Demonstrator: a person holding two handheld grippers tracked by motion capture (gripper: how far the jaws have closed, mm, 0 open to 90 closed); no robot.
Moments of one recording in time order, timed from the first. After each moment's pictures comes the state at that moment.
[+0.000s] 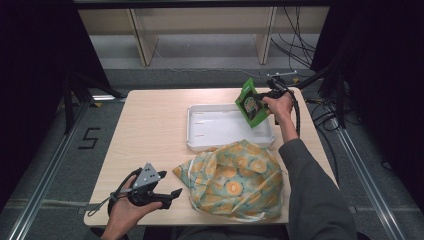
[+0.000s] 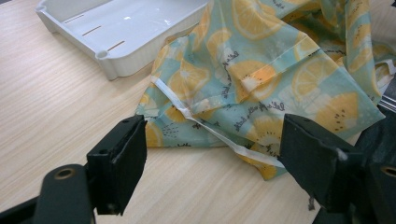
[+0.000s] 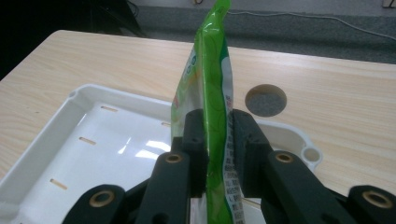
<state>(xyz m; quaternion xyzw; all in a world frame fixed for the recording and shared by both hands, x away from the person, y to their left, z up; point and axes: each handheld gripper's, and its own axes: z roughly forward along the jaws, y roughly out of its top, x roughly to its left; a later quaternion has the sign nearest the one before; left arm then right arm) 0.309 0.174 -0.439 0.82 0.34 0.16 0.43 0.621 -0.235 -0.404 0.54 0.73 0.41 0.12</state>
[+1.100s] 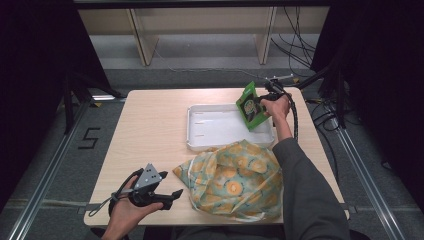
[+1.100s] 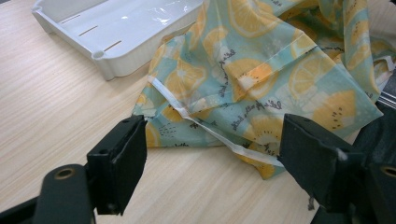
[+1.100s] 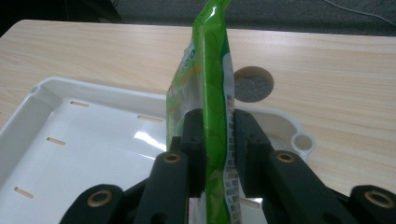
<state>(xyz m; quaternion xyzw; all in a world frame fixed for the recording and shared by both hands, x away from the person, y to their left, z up) 0.308 0.171 -0.440 0.82 0.34 0.16 0.43 0.635 -0.233 -0.429 0.55 0.72 0.39 0.14</state>
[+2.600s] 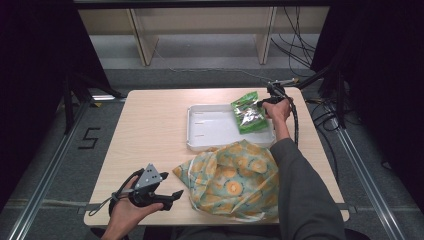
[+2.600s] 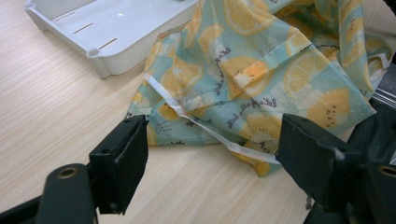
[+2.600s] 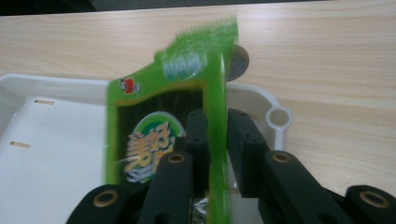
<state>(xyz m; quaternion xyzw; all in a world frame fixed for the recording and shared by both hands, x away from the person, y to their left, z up) 0.308 0.171 -0.438 0.83 0.33 0.16 0.42 0.637 -0.243 -0.446 0.61 0.70 0.35 0.11</state>
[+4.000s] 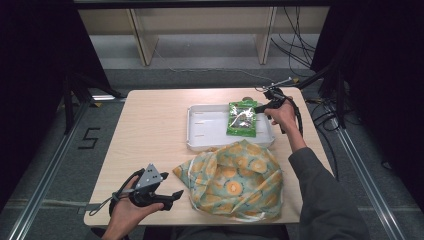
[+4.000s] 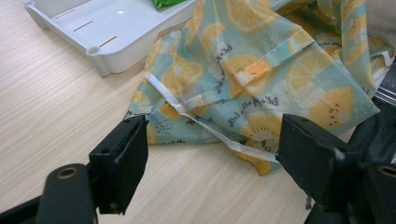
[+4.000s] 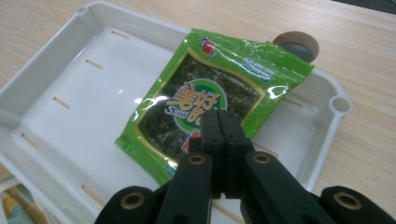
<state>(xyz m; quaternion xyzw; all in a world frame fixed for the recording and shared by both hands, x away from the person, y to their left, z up) 0.309 0.170 -0.439 0.83 0.33 0.16 0.42 0.600 -0.234 -0.422 0.47 0.80 0.36 0.10</state>
